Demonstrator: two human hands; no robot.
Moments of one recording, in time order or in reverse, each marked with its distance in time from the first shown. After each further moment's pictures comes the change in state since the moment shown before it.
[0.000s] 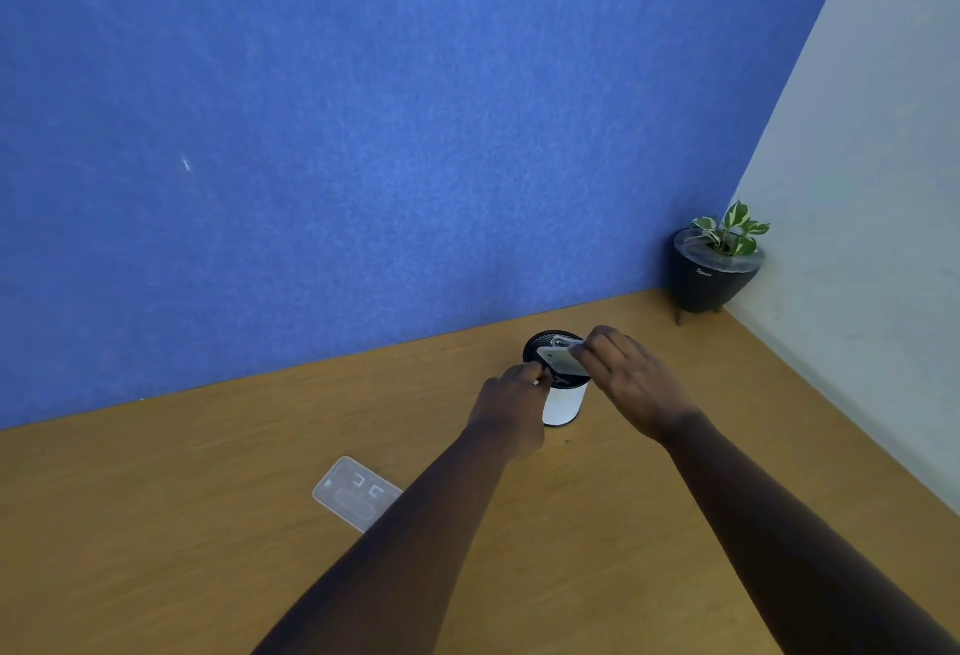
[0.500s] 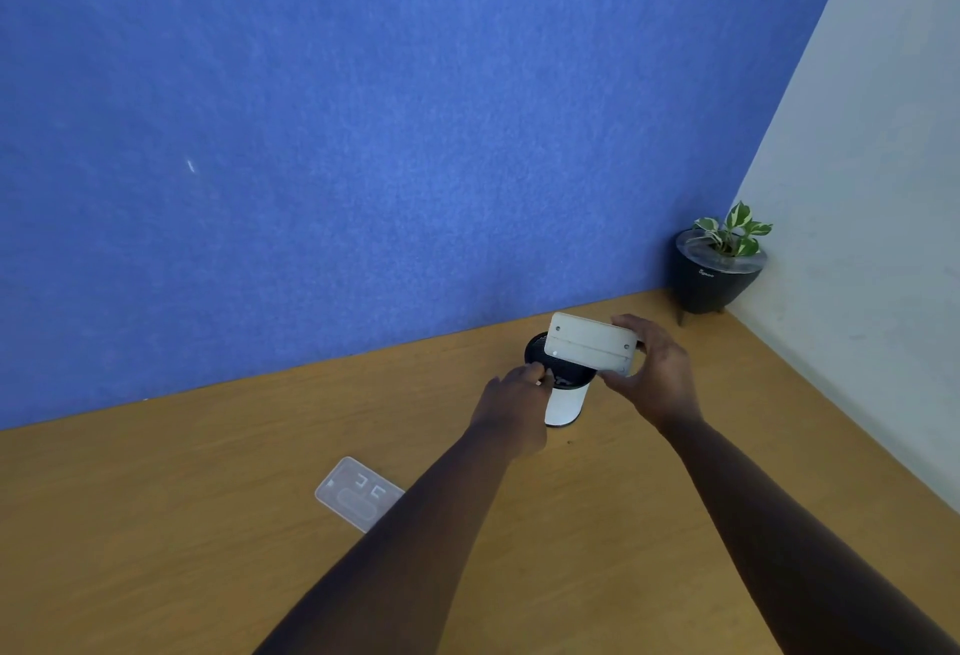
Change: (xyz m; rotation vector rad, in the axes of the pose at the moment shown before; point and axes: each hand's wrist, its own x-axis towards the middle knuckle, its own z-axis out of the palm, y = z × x) left_hand -0.001 0.002 -0.002 -0.029 -0.035 -0.002; right_hand -0.004 0.002 0.007 0.673 0.177 0.743
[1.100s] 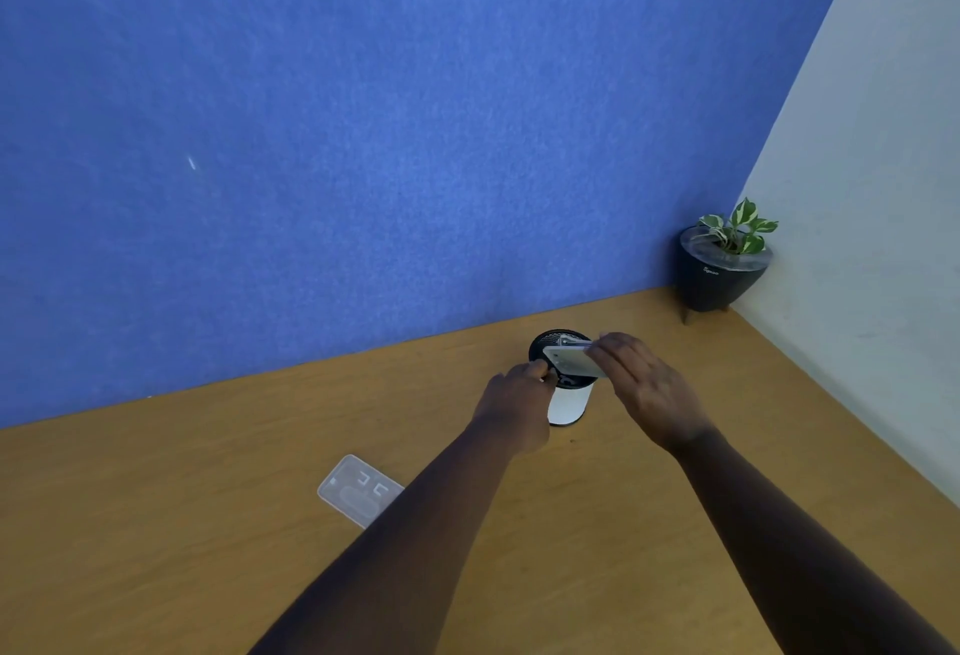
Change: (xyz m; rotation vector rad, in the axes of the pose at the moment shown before) left_hand 0.002 -0.001 -0.003 0.016 -0.007 -0.002; right_hand -0.011 0.007 -0.002 -0.538 -0.085 -0.670
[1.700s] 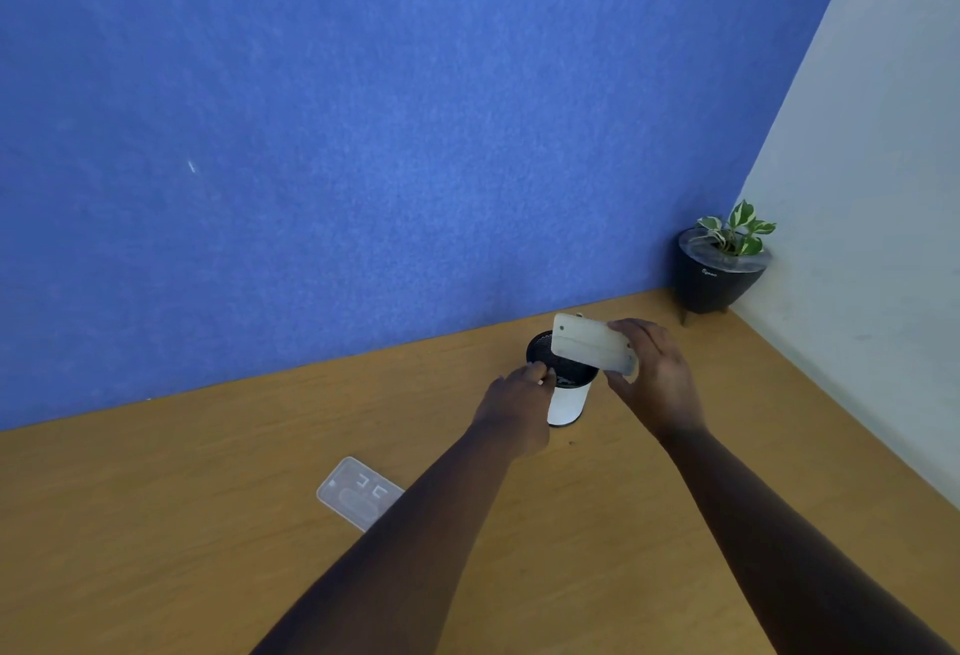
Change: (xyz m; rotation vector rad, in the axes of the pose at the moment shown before) left_hand -0.002 0.002 0.001 -0.023 -0.017 -0.007; right_hand 0.007 -0.002 0.001 0.332 0.102 0.463
